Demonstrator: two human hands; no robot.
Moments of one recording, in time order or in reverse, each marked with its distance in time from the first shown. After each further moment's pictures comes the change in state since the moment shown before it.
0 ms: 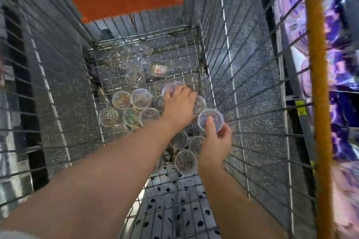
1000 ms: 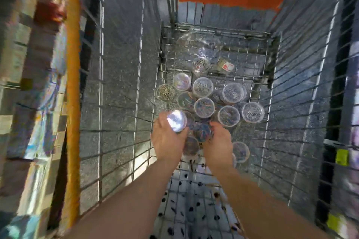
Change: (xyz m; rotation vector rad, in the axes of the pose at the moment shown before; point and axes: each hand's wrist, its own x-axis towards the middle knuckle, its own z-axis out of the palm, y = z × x) left_hand -0.162 -0.054 0.035 -0.711 0.373 -1.065; right_hand -0.029 0.063 0.033 -1.260 -0.646 -0.636
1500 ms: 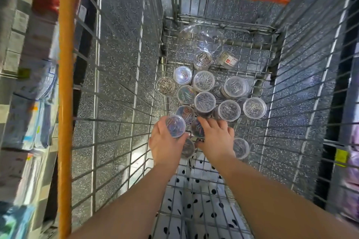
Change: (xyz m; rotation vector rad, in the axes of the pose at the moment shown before) left_hand -0.019 -0.021 0.009 -0.039 -0.059 -0.059; right_hand 0.011 0.005 -0.007 -0.528 -0.190 -0.318
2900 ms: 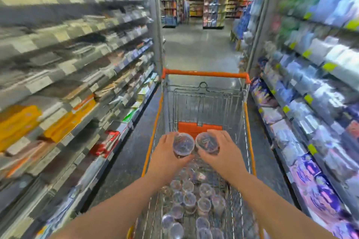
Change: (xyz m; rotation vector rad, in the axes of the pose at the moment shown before) left_hand -0.190 0.145 -0.272 -0.182 0.262 0.873; right_hand -0.246 -0.044 -0.302 0.442 0.876 -0.421
